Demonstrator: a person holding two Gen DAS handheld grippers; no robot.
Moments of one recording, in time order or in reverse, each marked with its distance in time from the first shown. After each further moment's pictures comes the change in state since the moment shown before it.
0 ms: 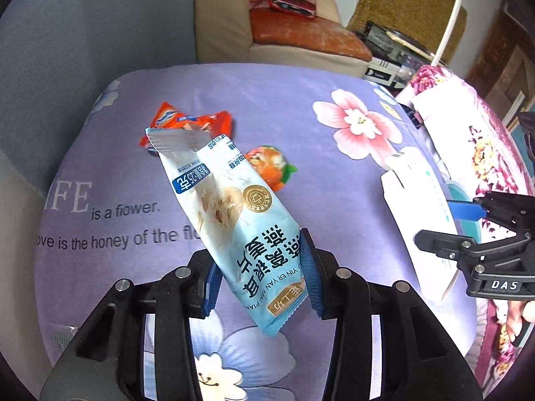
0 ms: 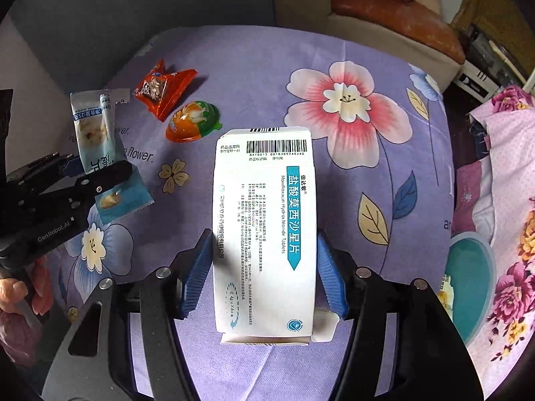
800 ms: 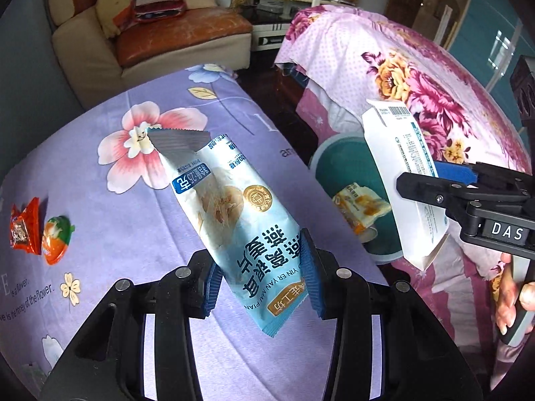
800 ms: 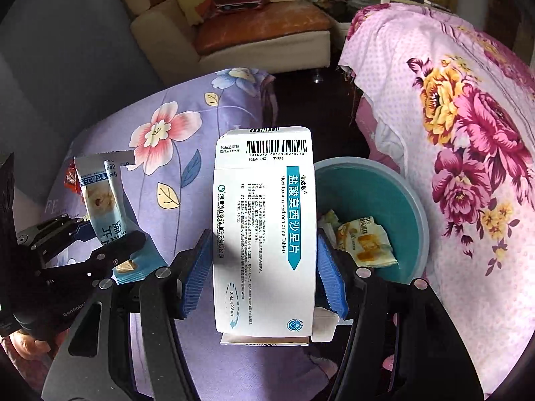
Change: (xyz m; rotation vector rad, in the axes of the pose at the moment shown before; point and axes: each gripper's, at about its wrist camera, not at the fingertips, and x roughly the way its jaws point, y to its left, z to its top) left arm 0.034 -0.248 0.000 0.359 0.057 -0.156; right arm -0.090 -0.203 -0.122 0.434 -0.207 -0.091
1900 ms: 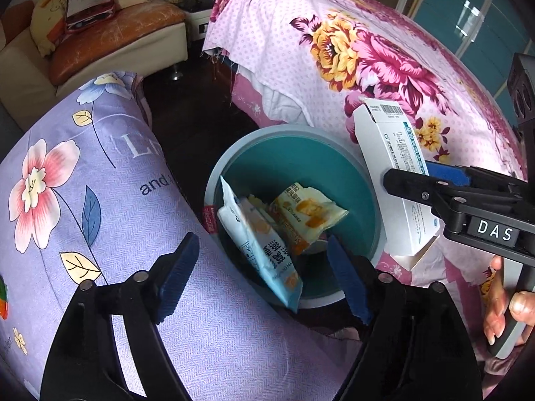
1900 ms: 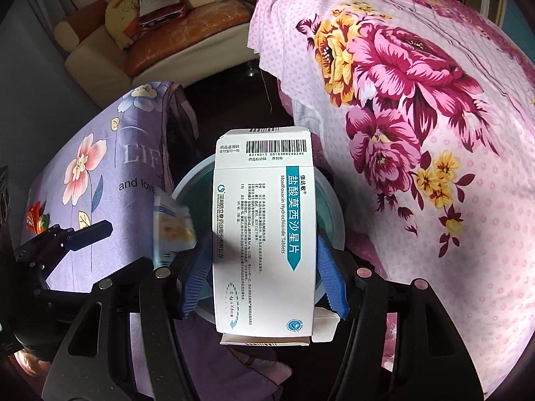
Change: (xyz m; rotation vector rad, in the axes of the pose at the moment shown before) left arm 0.072 -0.099 0.041 0.120 0.071 -0.113; right arm 0.012 -0.111 -0.010 0.192 0.008 -0.105
